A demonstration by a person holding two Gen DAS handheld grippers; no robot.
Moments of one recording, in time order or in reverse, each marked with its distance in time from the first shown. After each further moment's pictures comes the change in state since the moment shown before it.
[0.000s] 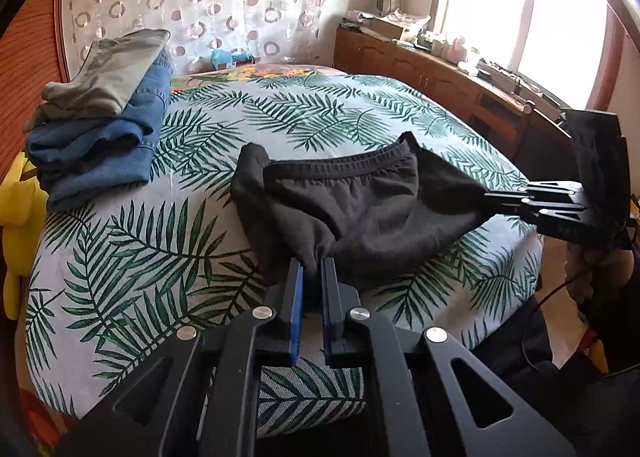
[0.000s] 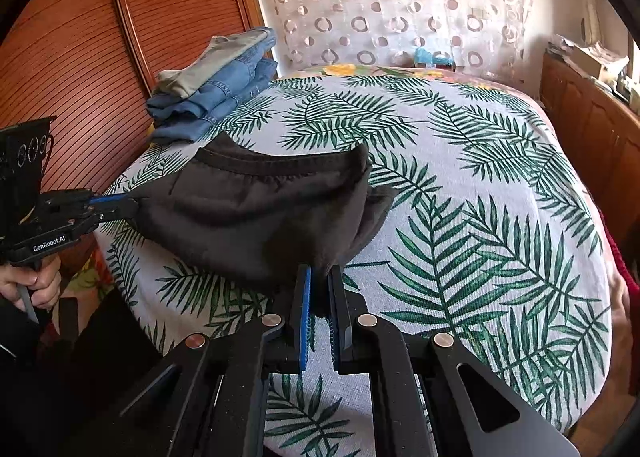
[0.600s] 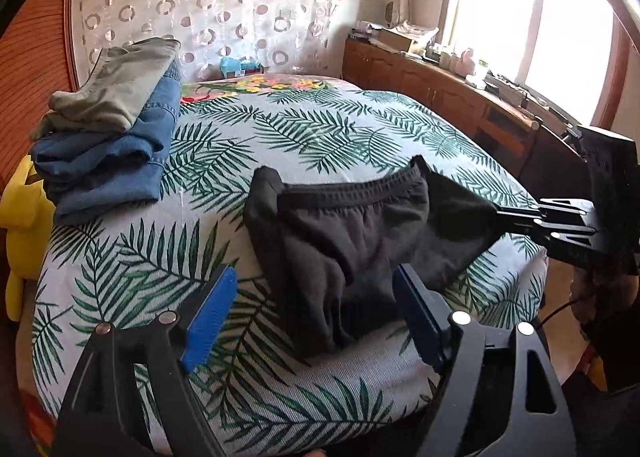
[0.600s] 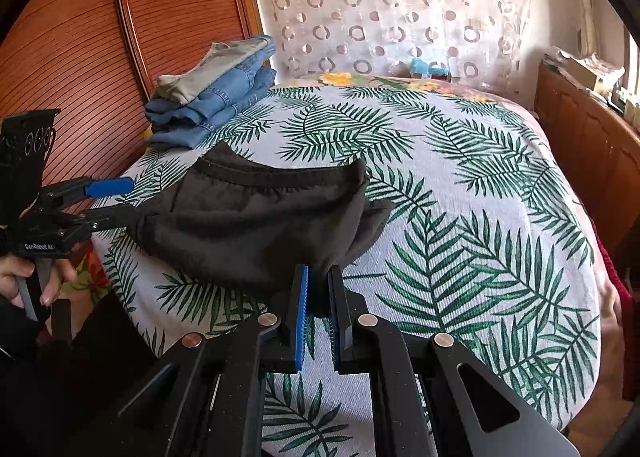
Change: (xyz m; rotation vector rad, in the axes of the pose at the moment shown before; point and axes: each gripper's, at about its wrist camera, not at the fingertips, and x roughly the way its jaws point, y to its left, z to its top) left arm -0.002 0.010 0.016 -0.025 -0.047 0.019; right arm -0.009 0.010 0.004 -0.034 -0.025 -0.036
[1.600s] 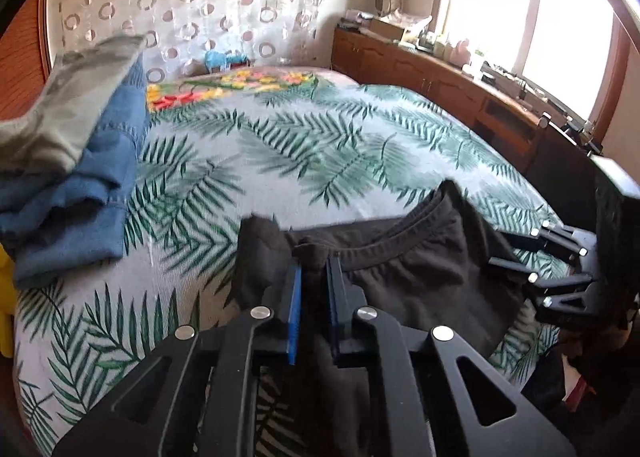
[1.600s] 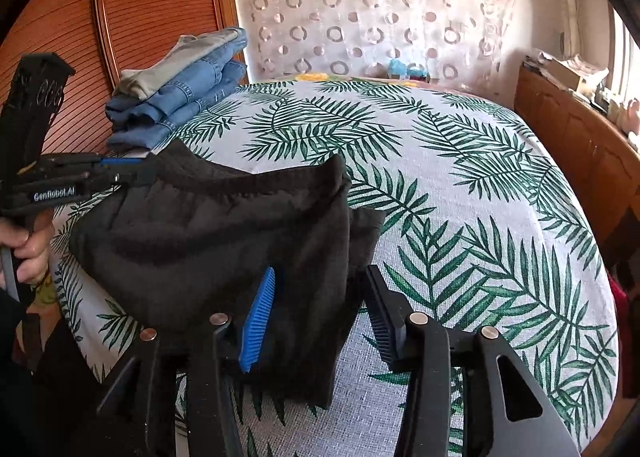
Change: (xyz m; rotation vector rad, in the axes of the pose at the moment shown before) left arm 0.056 0.009 0.044 0.035 0.030 -0.045; right arm 0.053 -0.002 -0.001 0.019 -0.014 -0.088
